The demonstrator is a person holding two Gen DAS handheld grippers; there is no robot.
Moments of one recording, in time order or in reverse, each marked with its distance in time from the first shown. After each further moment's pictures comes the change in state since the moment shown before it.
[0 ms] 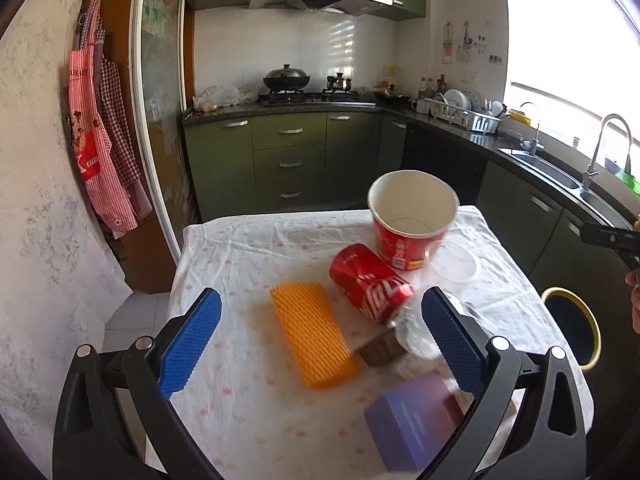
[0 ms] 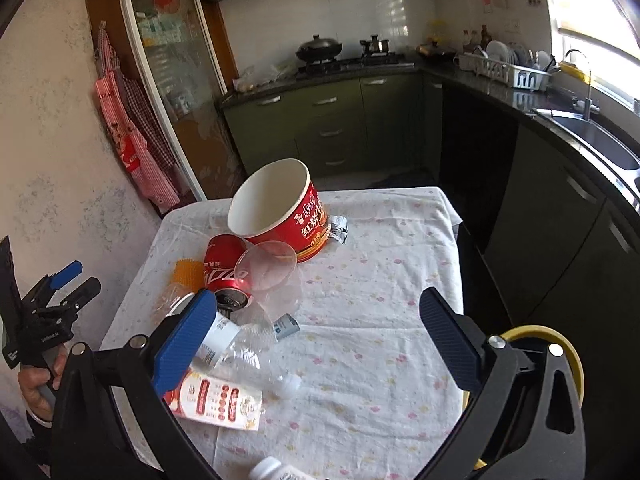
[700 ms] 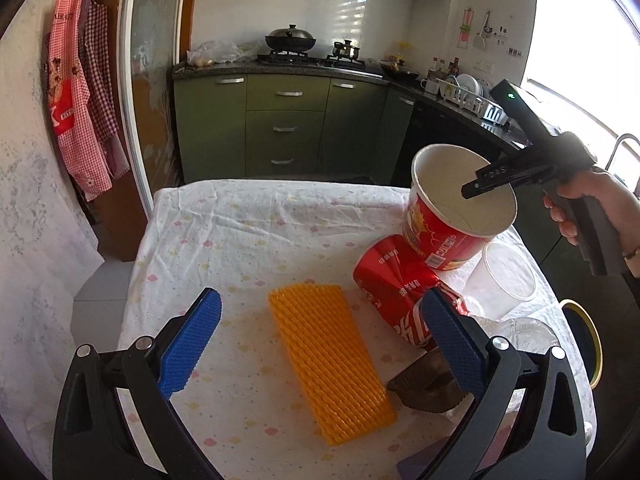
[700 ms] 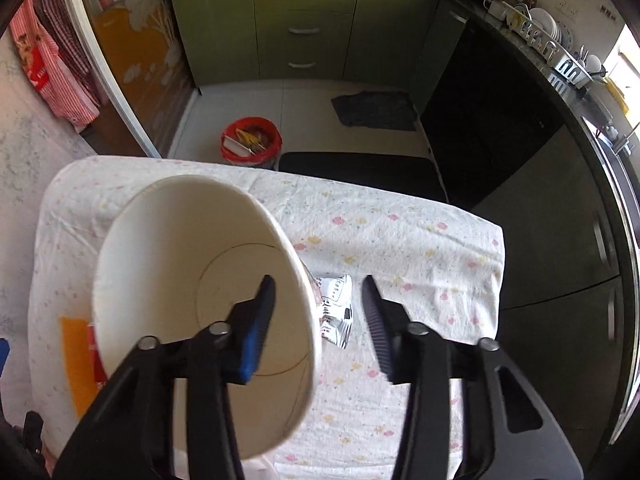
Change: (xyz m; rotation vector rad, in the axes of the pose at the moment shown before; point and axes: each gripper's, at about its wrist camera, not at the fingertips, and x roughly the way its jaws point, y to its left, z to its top) left arm 0.116 0.037 -0.002 -0.078 0.114 -0.079; right arm 0.242 0.029 0.125 -0.125 0.428 -0.272
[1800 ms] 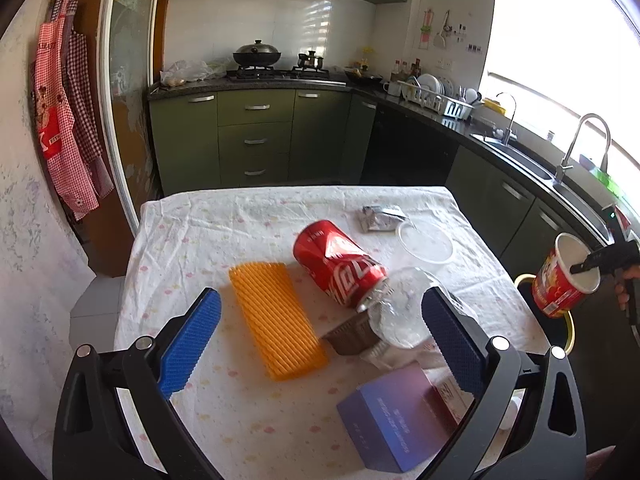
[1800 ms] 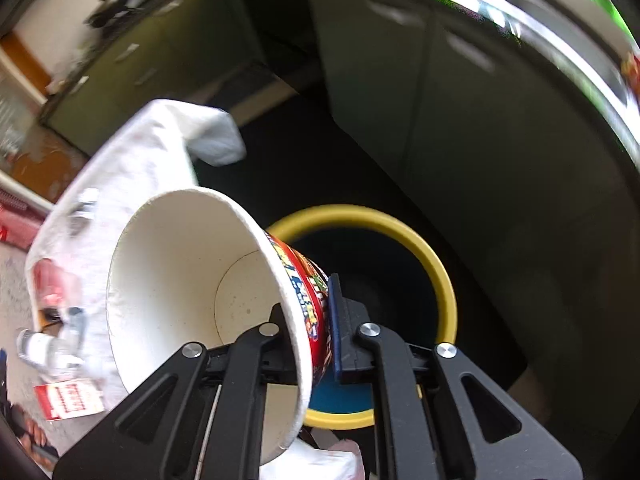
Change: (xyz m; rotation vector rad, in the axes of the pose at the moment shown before) left arm -0.086 -0.055 -0.028 0.074 -0.017 -0.064; right arm -0.063 -0.301 -0.286 0.629 0.054 0.027
